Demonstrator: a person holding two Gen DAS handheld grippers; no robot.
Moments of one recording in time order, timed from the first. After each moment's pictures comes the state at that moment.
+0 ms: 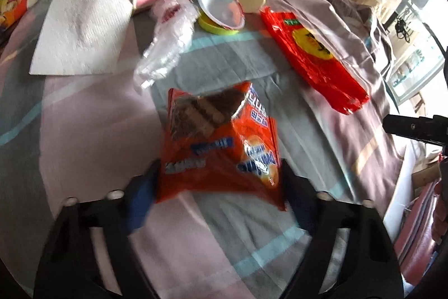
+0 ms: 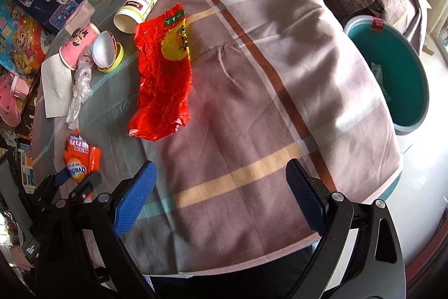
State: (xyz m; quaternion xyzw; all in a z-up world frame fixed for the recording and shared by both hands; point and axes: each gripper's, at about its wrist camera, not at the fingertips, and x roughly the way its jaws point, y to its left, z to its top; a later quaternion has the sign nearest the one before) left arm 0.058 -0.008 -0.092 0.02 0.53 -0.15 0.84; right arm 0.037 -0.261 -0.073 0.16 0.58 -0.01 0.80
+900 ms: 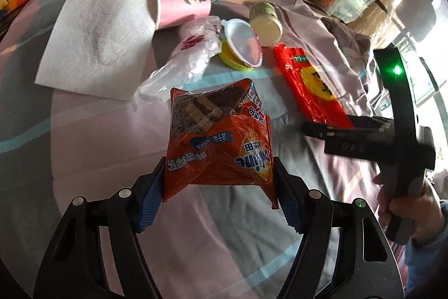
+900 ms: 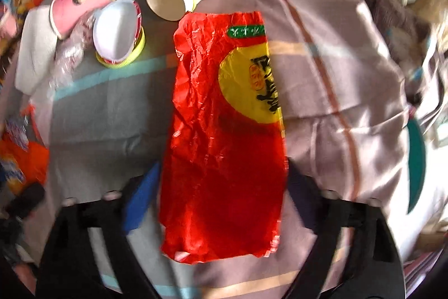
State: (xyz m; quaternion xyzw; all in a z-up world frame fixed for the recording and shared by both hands) left arm 0.087 0.023 -0.071 -0.05 0.52 -0.17 0.84; right arm 0.123 -0.179 -0.102 -0.02 0.58 0.02 0.82
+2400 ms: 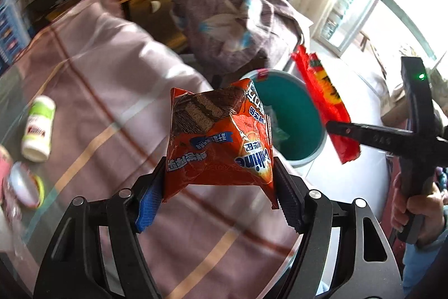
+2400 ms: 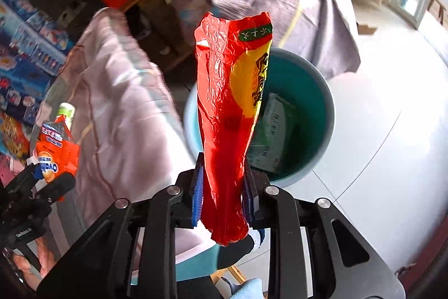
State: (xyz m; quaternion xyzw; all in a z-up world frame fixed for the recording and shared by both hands) left arm 0.099 -0.305 -0.026 0.13 0.49 -0.35 0.79; right arm -0.004 -0.526 -0.073 0.28 0.50 -0.12 0.81
